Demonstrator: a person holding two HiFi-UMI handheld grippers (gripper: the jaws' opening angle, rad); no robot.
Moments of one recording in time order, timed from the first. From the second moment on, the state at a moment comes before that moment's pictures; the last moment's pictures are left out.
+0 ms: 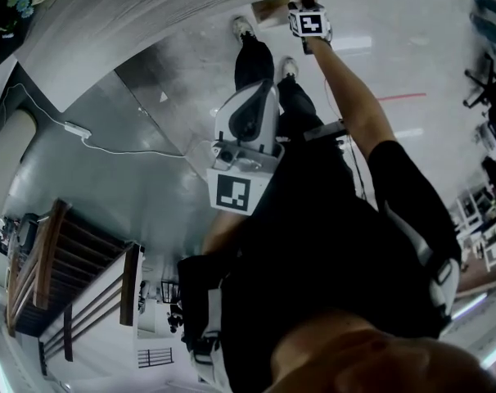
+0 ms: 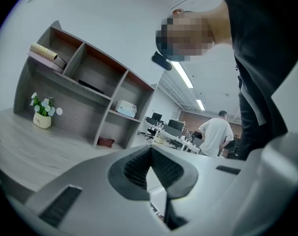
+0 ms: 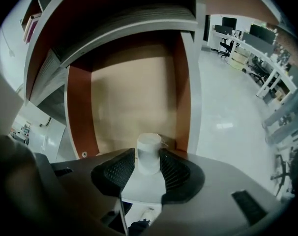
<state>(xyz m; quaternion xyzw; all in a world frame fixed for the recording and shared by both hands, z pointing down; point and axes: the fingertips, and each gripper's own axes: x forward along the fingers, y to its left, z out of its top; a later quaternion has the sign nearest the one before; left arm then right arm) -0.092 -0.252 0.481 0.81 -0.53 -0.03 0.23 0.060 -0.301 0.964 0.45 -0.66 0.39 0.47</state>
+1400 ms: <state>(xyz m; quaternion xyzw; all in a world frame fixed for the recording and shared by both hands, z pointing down) -0.062 -0.180 0.409 0.82 -0.55 -0.06 0.16 0.057 -0.296 0.802 0.46 -0.74 0.31 0.37</state>
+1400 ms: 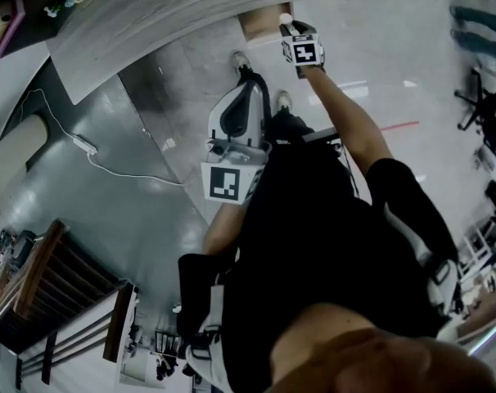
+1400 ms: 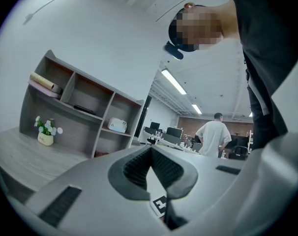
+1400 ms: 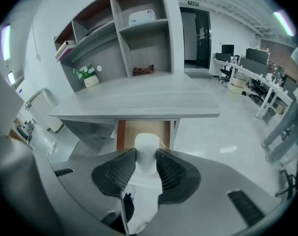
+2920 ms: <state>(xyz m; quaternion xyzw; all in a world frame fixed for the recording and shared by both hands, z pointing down) -0.056 -0.021 0.344 0.81 -0.57 -0.05 0.08 0.087 -0.120 0.504 0.45 -0.86 0.21 0.16</state>
